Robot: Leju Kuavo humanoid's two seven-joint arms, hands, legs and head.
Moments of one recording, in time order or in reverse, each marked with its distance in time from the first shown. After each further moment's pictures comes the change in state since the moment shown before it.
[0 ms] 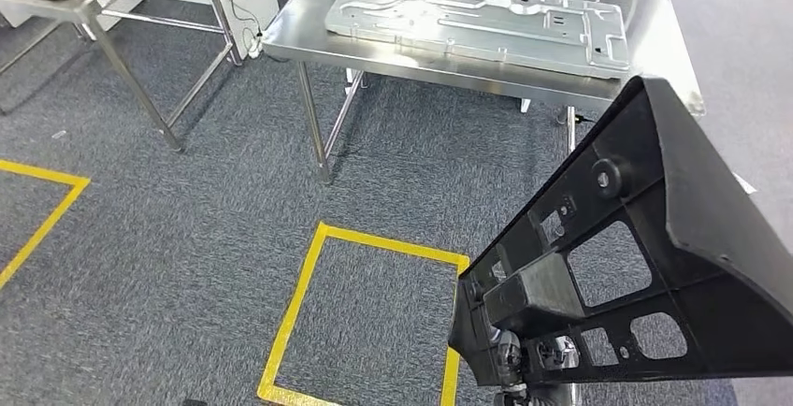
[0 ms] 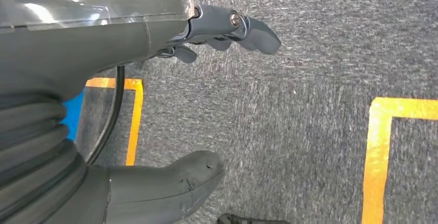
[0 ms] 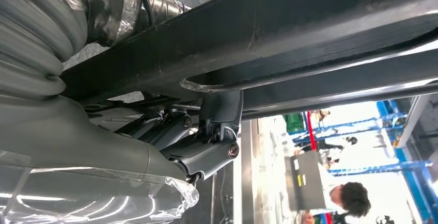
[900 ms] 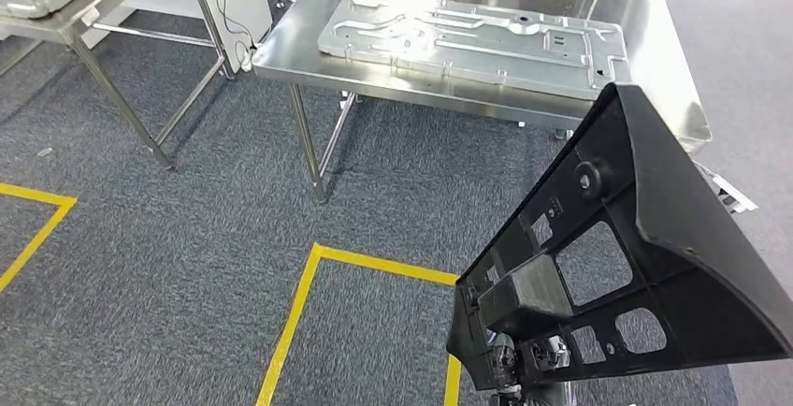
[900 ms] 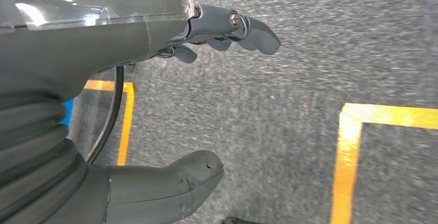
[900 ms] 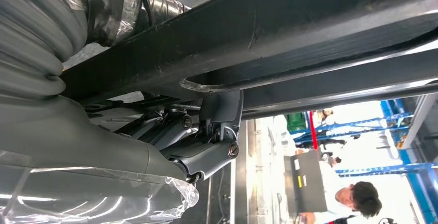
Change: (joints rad) left arm 0.009 0.010 0.015 0.000 -0.006 -0.009 0.021; right arm -0.016 -0.031 0.030 0.025 -0.015 -0.035 0.000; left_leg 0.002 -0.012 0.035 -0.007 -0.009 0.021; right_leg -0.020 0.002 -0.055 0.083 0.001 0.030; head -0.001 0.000
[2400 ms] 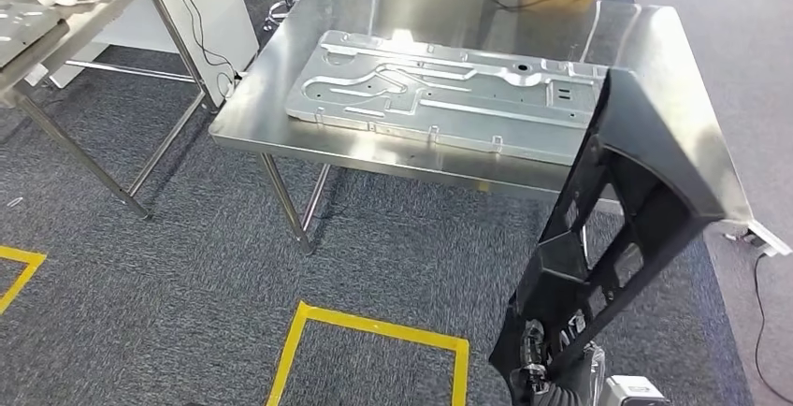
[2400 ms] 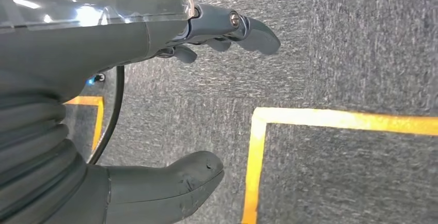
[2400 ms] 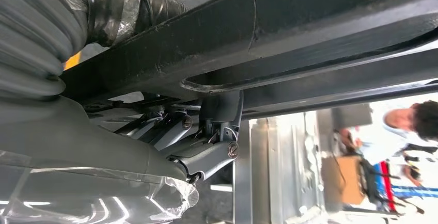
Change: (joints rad) left arm -0.006 0.011 0.006 0.001 -0.051 0.009 0.017; right arm -0.004 -0.003 -0.002 -0.045 0.091 -0.319 0.206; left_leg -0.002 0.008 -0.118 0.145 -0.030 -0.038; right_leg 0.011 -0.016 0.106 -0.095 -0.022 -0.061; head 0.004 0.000
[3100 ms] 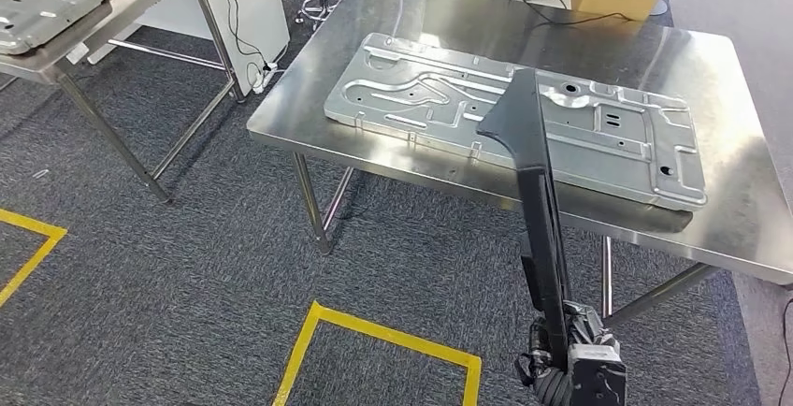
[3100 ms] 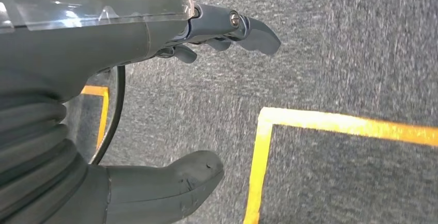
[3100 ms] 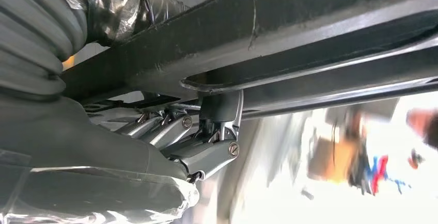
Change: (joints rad) left arm -0.009 0.005 0.003 0.001 -0.037 -0.034 0.011; right arm -0.053 -0.001 -0.054 -0.009 0.486 -0.159 0.295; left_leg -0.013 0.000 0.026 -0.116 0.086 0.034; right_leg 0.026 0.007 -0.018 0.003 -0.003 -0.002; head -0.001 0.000
